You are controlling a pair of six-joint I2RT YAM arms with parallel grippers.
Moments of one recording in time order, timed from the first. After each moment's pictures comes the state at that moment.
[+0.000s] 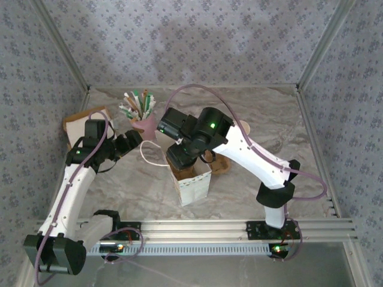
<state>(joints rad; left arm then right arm) -0.11 0.98 0.94 -0.78 0.33 -0.66 1.15 1.88 2.38 -1.69 0.18 0.42</state>
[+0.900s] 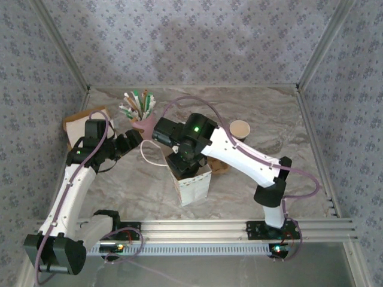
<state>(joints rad) -0.11 0.98 0.93 -0.76 0.35 -0.66 1.15 1.91 2.24 -1.69 0.14 0.41</state>
